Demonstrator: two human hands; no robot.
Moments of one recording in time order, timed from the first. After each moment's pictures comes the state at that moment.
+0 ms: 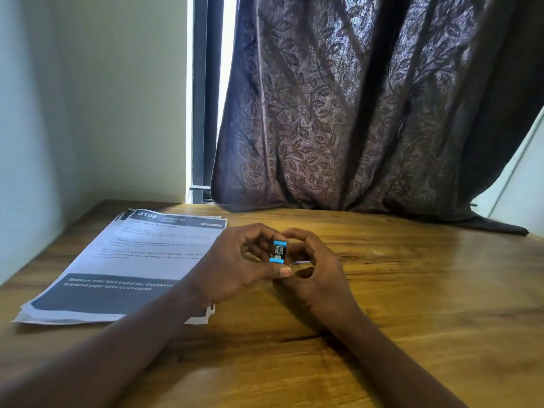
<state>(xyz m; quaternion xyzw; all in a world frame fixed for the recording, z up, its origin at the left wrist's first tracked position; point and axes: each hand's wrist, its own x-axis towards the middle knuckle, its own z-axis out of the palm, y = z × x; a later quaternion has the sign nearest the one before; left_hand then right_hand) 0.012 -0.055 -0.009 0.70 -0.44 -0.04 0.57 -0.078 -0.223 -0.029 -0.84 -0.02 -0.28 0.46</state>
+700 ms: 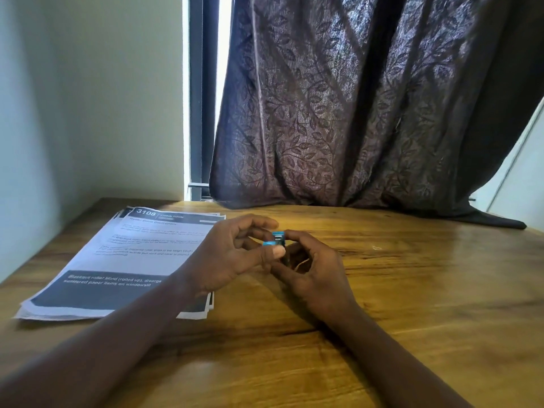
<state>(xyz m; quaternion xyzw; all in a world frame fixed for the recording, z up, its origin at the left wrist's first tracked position) 0.025 -0.053 -0.014 0.66 -0.43 -0.07 0.62 -0.075 -0.224 -0.032 -0.86 -0.01 -0.32 0.41</state>
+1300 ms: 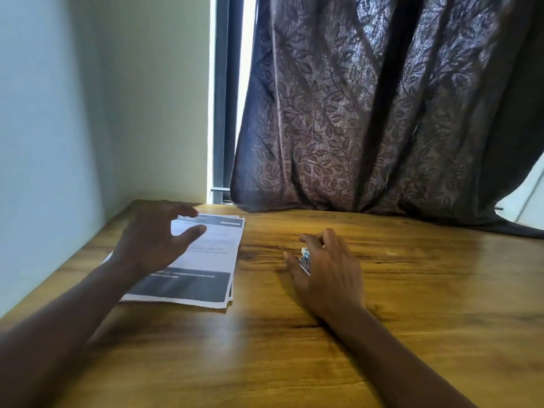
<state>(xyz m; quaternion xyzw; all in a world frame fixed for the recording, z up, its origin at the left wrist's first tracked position) 0.058 0.056 -0.003 0.88 -0.24 0.28 0.31 -0.082 -0.206 -0.022 -0.95 0.12 -0.30 0.01</state>
